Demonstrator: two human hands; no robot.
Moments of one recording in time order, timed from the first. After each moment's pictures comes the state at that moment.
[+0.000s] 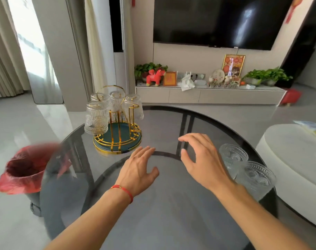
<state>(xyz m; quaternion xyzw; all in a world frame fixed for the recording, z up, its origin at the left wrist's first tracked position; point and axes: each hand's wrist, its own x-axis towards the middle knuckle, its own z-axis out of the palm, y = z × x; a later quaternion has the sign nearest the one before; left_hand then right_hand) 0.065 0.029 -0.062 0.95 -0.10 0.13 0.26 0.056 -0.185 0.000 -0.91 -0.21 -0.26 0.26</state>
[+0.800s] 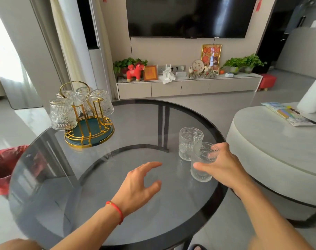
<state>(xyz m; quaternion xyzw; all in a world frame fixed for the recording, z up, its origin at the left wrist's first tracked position) -0.023 -0.076 -0.059 0.90 -0.19 0.06 0.39 -0.007 -0.346 -0.023 -0.92 0.13 -0.03 0.36</state>
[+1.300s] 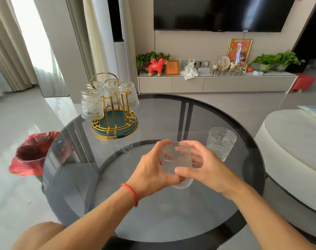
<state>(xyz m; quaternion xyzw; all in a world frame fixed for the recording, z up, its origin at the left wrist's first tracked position) -0.007 -0.053 -0.039 0.85 -0.15 0.08 0.50 0.002 -0.254 -0.019 -0.82 -0.14 0.10 0.55</state>
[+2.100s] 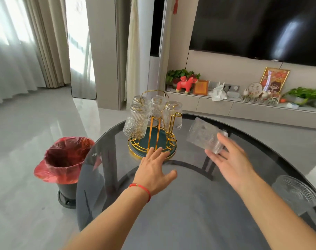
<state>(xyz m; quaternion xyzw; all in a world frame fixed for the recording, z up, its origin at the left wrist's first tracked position) 0.094 0.087 -0.070 0.94 -0.02 0.10 0.31 0.143 -0.137 0.003 -0.51 0.05 0.03 0.86</state>
